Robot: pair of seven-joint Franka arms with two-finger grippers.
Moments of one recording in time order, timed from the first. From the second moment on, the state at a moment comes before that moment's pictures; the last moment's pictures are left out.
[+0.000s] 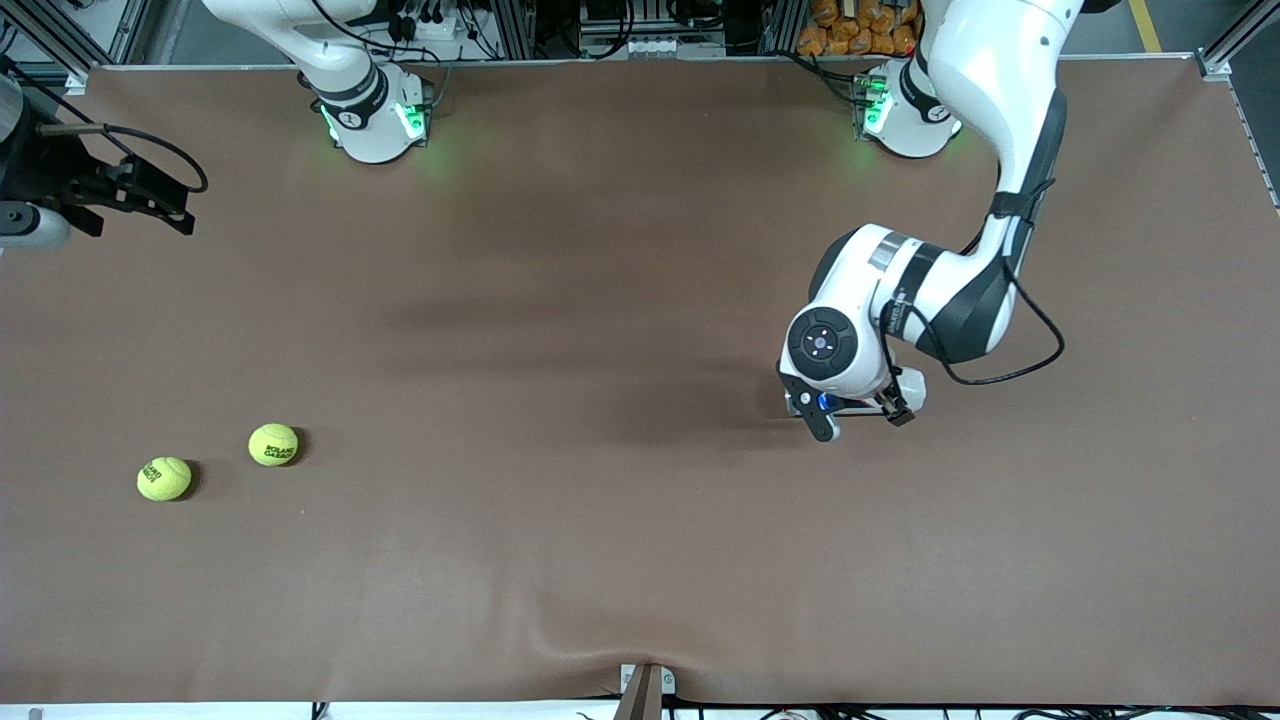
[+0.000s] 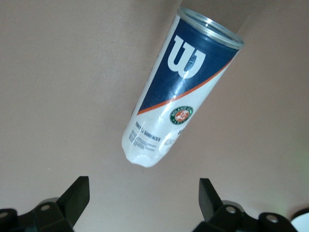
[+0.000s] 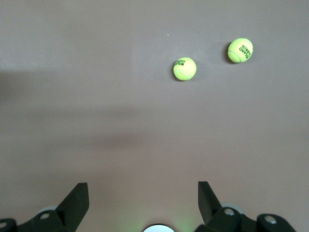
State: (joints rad) left arm -0.45 0.57 -0.03 -1.54 0.37 1.70 0.53; right arm 0.06 -0.06 -0.01 -1.57 -0.01 1.45 0.04
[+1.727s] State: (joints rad) left arm -0.45 0.69 -0.03 -1.68 0.40 2.02 0.53; right arm -0.13 0.37 -0.01 -1.99 -0.01 2.47 -0.23
